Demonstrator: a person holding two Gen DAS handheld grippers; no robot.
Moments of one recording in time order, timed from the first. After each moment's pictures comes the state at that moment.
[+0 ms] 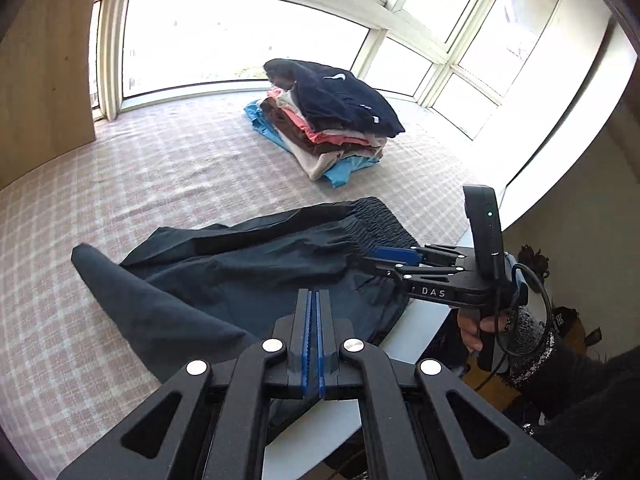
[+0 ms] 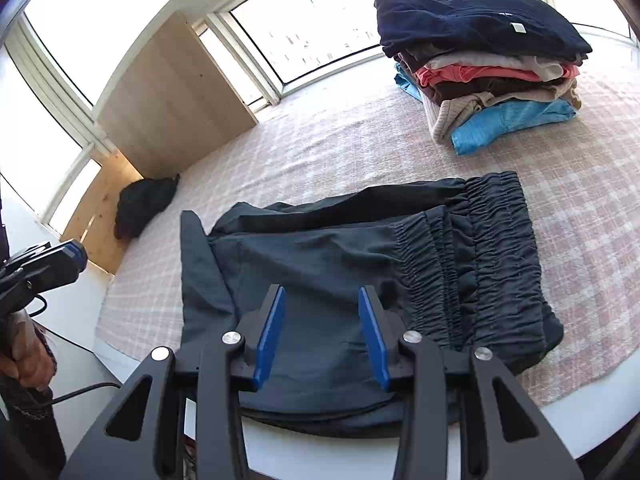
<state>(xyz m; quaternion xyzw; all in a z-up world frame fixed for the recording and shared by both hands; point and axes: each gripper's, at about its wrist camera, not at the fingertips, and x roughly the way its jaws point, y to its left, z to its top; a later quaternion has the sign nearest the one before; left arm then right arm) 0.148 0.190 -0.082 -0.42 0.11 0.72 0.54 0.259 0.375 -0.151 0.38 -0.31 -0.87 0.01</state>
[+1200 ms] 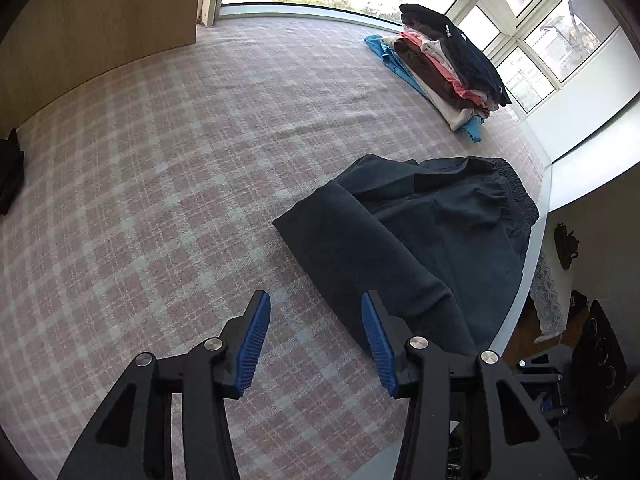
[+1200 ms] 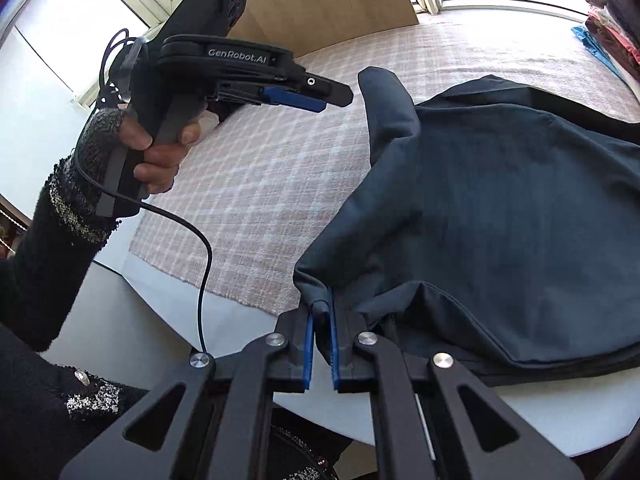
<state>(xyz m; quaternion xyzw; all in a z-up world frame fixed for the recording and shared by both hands) -0.044 0.018 -0.184 -0.57 0.12 0.68 0.45 0.190 0.077 -0.173 0.48 -0.21 -0.85 0.10</state>
